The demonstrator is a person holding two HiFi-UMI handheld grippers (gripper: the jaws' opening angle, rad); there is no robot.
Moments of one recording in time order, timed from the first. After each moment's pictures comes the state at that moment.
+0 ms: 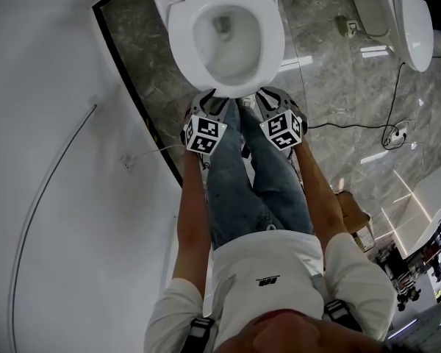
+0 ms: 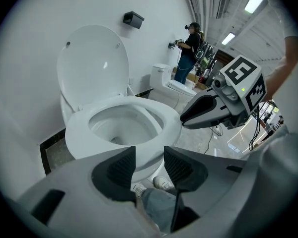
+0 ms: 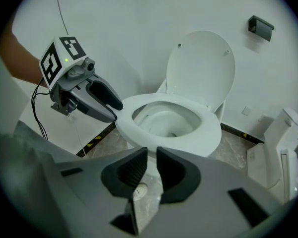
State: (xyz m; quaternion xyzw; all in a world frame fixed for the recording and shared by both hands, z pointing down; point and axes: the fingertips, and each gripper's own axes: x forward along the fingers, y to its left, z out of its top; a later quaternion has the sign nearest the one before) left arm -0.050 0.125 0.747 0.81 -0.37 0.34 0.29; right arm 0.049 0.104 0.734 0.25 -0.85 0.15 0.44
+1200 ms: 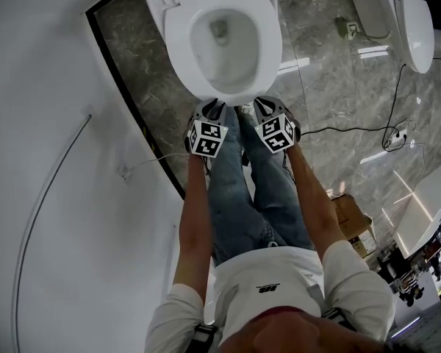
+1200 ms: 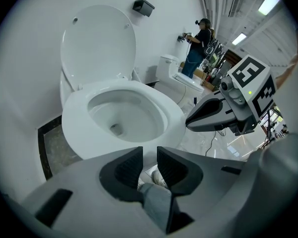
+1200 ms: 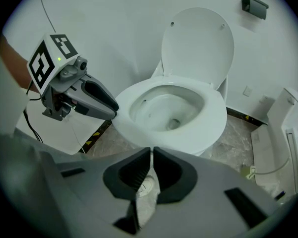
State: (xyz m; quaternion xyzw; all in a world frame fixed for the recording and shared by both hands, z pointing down) left arm -0.051 0.136 0.815 0.79 -0.38 0.36 0.34; right arm 0.052 0.120 0.804 0.27 -0.82 0.21 0.47
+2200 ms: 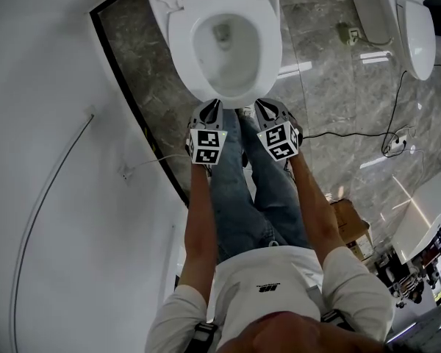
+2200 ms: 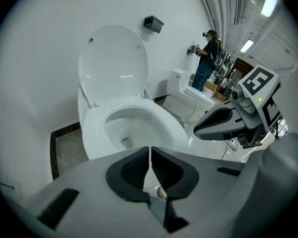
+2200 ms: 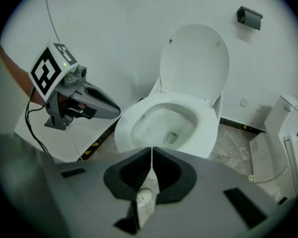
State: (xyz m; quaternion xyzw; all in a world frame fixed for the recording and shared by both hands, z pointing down) left arm -0.064 0.106 0.769 0.77 -0.46 0.31 0.31; right arm 0.045 0.098 0.759 0.28 -0.84 0.18 0.42
